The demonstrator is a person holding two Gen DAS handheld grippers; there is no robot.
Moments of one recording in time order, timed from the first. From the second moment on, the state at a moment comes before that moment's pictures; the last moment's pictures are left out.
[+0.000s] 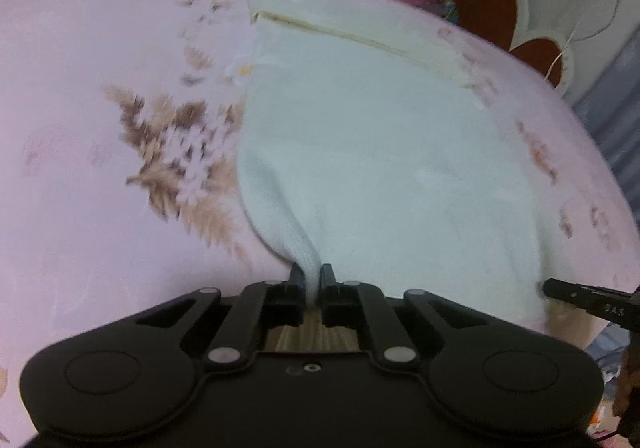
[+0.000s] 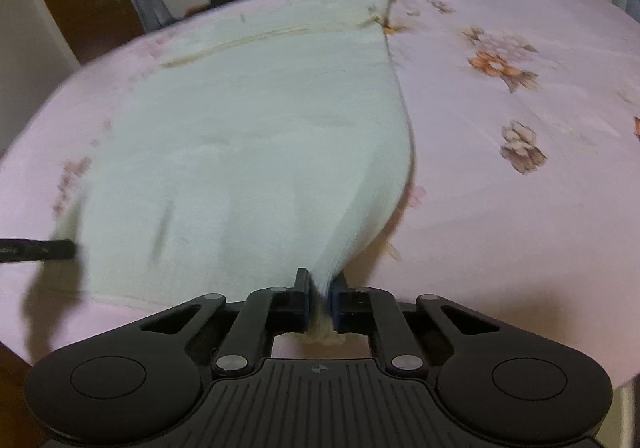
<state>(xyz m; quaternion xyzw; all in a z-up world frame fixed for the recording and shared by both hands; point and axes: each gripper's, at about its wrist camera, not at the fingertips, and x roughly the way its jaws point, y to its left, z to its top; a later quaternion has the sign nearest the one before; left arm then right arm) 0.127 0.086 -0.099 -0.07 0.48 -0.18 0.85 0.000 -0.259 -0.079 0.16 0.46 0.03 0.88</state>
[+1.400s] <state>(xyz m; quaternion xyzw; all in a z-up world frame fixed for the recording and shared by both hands) 0.431 0.011 -0.060 -0.10 0.38 -0.12 0.91 0.340 -0.371 -0.060 0.27 0.33 0.00 0.91</state>
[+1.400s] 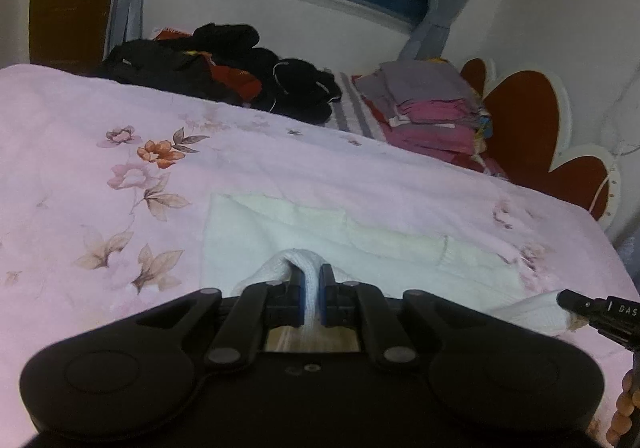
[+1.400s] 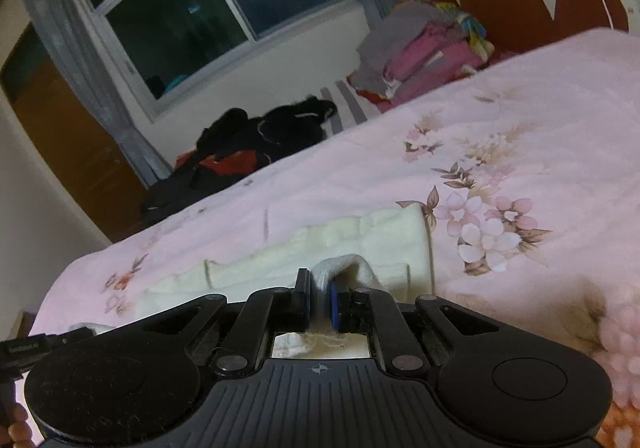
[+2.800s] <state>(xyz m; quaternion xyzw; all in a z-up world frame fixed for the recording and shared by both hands) 0.503 -0.002 -0.120 -0.01 0.42 -0.11 0.90 0.429 -0.388 -0.123 0.15 0.39 0.01 0.91</state>
